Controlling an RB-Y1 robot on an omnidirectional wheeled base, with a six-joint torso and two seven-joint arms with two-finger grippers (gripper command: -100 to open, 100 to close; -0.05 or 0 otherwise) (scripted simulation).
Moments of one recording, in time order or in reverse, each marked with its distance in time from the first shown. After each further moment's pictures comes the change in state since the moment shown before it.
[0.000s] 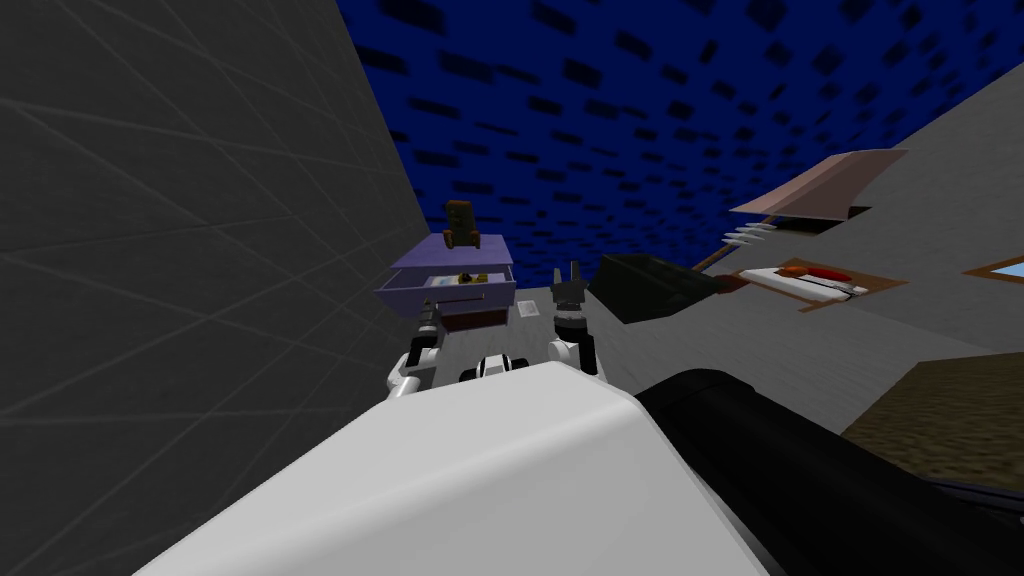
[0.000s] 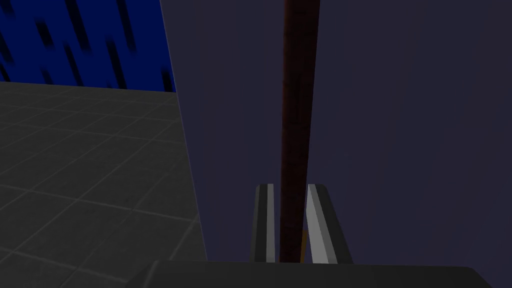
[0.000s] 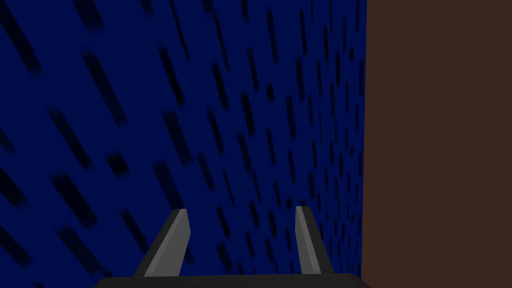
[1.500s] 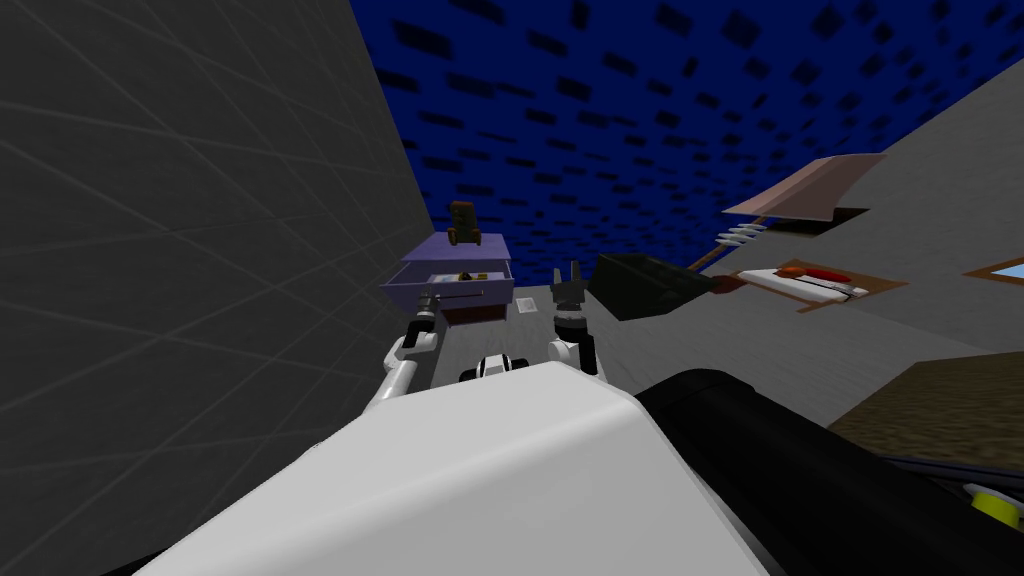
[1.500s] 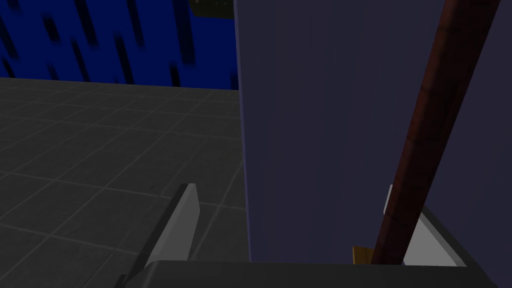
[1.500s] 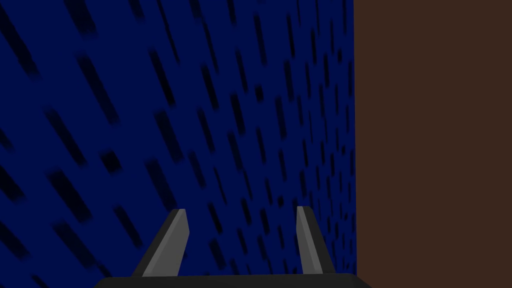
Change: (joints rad) left arm -0.114 0.048 0.016 -0.049 0.016 0.193 0.028; right arm 0.000 0.000 0.000 0.000 0.000 0.000 0.000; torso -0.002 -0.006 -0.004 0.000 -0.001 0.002
